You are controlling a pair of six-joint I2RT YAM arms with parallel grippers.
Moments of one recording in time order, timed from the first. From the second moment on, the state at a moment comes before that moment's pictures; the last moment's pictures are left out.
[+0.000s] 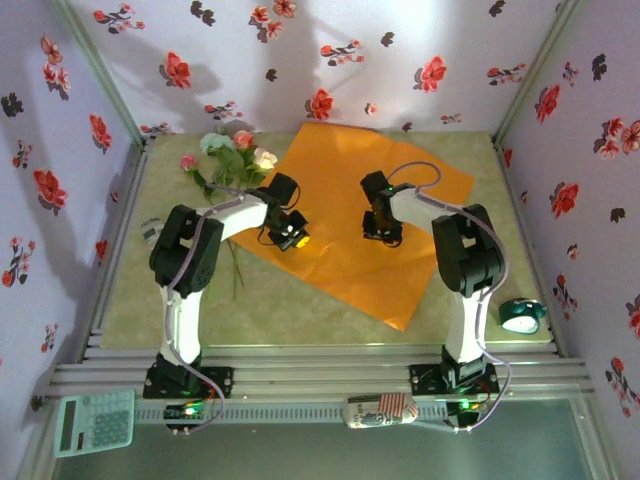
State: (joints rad) left arm -0.51 2.06 1.39 -0.55 0.34 -1.16; right arm 0.43 1.99 1.35 -0.71 0.03 0.63
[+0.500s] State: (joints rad) left arm -0.39 2.01 1.33 -0.61 0.32 -1.06; right arm 0.66 1.85 1.18 -0.72 -0.02 0.70
